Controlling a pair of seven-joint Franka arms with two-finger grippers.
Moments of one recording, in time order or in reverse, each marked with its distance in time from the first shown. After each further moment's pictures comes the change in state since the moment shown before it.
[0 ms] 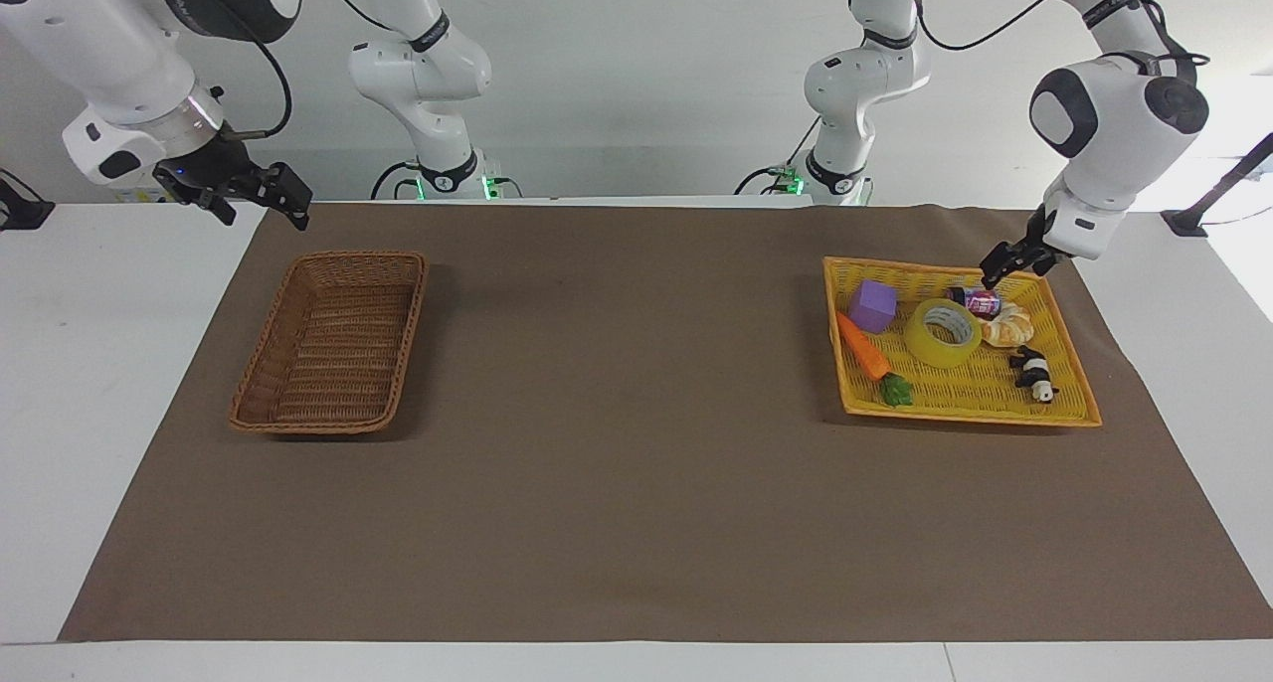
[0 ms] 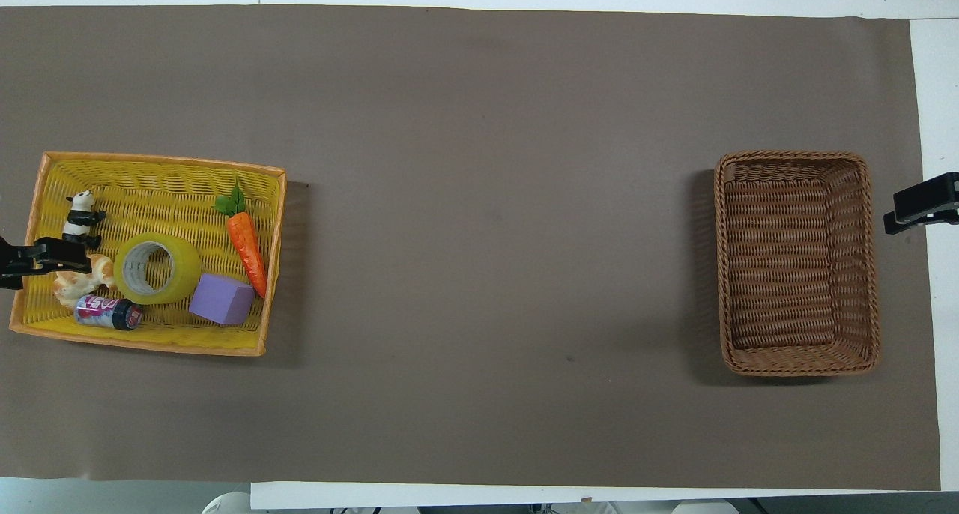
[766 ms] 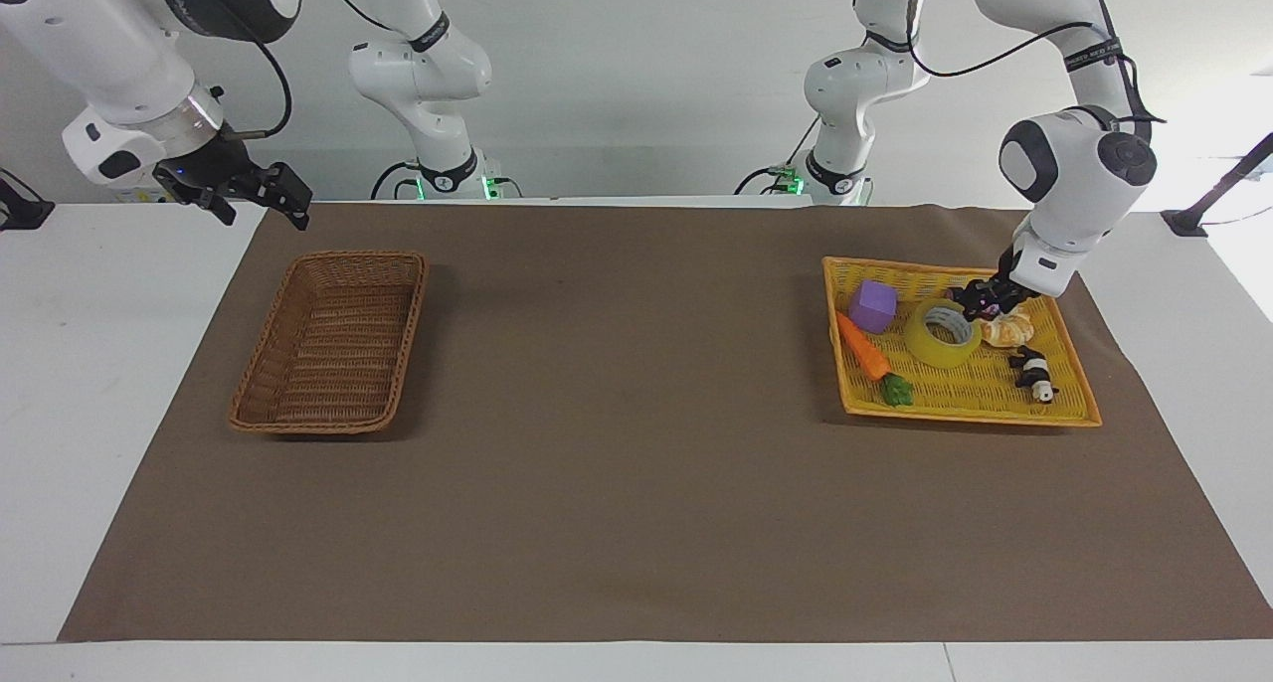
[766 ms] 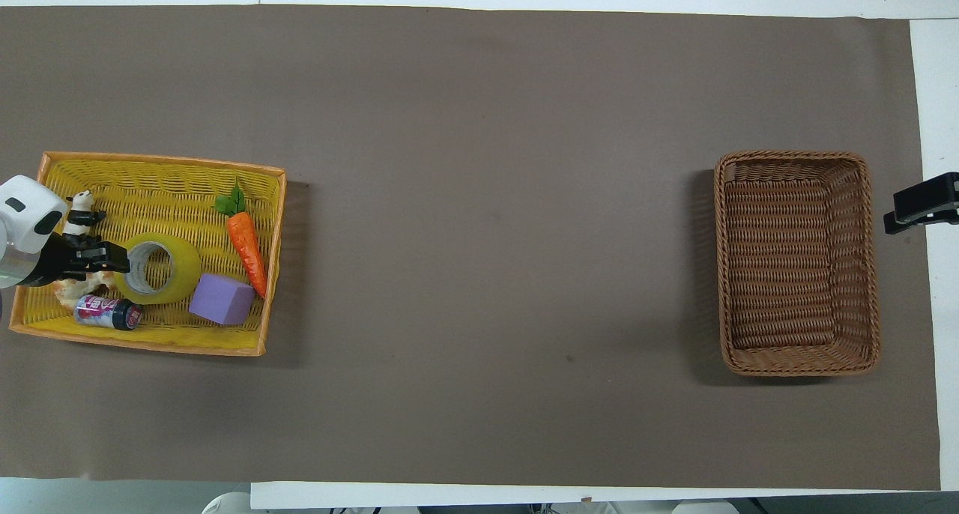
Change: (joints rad) left arm -0.009 0.099 -0.010 -0.063 0.000 0.177 0.050; right arm 0.000 0.000 0.000 0.000 0.000 0.000 0.000
